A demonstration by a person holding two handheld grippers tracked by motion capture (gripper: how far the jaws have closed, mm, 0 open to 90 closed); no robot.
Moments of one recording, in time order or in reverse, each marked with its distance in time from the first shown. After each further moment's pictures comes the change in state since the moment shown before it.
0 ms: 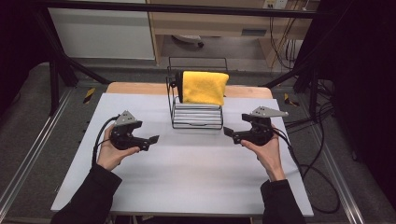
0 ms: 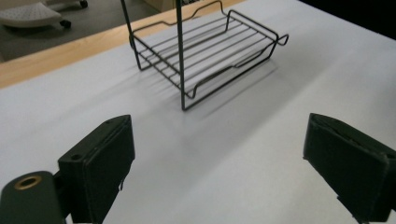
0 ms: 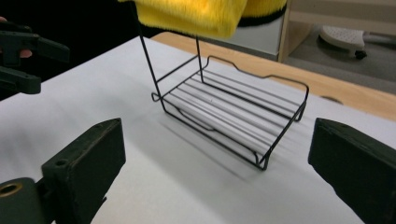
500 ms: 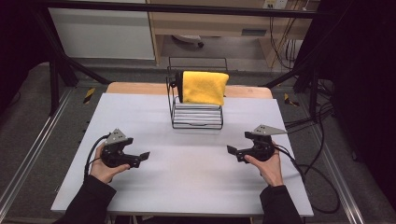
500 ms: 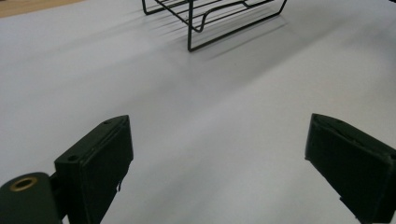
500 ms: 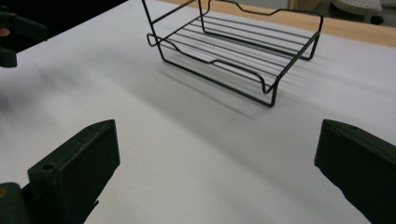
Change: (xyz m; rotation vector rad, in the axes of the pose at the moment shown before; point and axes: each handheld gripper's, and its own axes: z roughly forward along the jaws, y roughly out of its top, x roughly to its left) left arm 0.003 -0.058 -0.011 0.024 0.008 -0.054; right arm -0.008 -0.062 0.000 0.074 0.021 0.032
